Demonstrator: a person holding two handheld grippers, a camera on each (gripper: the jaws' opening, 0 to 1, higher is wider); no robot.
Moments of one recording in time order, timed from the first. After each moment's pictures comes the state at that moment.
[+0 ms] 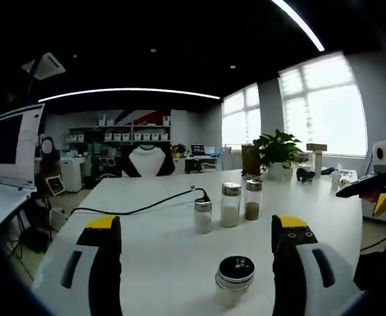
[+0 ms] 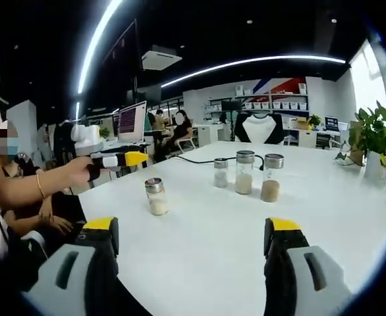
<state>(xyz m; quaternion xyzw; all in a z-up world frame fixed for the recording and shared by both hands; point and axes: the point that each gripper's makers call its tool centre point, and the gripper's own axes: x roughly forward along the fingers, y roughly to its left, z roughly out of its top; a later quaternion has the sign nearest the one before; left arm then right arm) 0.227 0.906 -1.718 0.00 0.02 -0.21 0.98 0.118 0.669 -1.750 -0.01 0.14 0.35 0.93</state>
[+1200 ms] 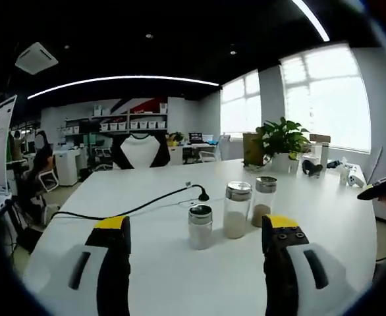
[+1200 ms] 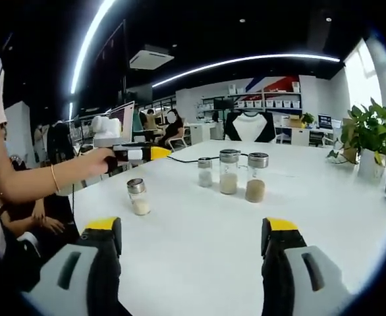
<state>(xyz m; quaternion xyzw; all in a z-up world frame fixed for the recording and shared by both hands) 0.324 0.852 -1.732 0.01 0.06 -0.22 0.97 0.147 0.641 -1.753 -0.01 0.15 0.33 0.93</state>
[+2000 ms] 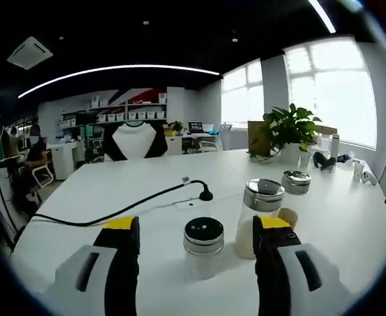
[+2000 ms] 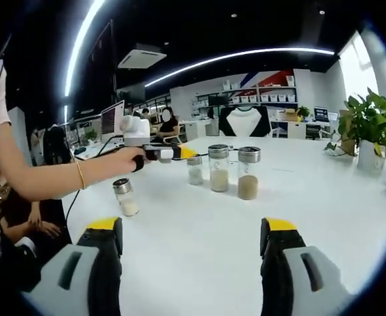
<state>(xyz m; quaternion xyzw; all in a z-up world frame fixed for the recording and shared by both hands) 0.415 0.808 -1.772 0.02 0.10 -0.22 0.97 0.172 0.628 -1.765 0.01 0.16 0.31 0.94</state>
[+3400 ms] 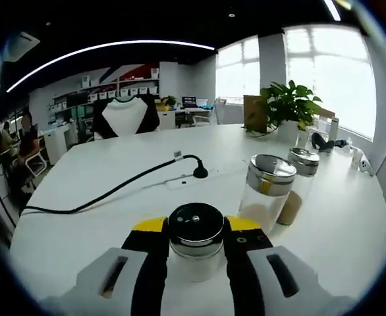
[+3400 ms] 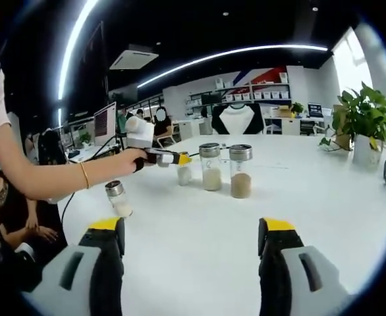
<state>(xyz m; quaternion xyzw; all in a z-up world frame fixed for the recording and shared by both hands) 0.426 0.804 -1.791 0.01 0.16 -0.22 0.96 0.179 0.621 -1.766 0.02 0.17 0.30 0.94</state>
